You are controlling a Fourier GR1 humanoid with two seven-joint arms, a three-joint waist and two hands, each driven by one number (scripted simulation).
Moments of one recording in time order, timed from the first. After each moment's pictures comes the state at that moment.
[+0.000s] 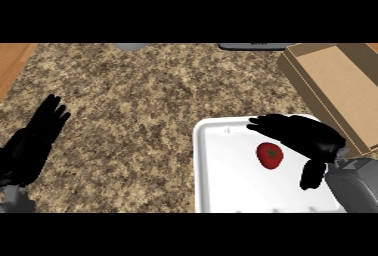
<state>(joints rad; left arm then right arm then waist) -0.03 0.30 0.13 -1.65 0.29 -0.02 0.27 -0.32 -0.48 0.28 -1.58 0.86 0.70 -0.22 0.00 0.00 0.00</state>
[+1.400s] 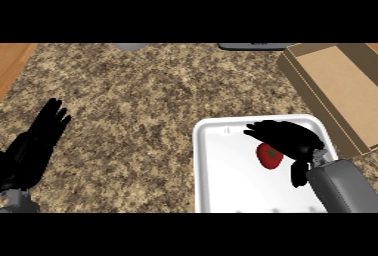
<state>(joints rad) -0.02 0.22 0.18 -1.66 0.22 -0.08 0.27 -0.31 -0.37 0.27 -1.39 1.16 0.62 -0.32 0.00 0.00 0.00</state>
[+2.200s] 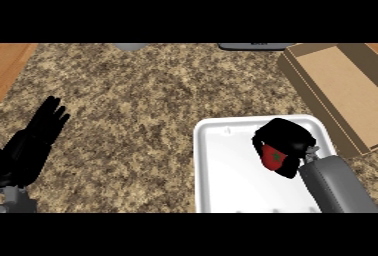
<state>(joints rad) -0.04 0.22 0.21 -1.65 0.22 -0.12 0.29 -0.34 -0.31 0.22 -1.28 1.22 0.47 -0.44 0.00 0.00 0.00</state>
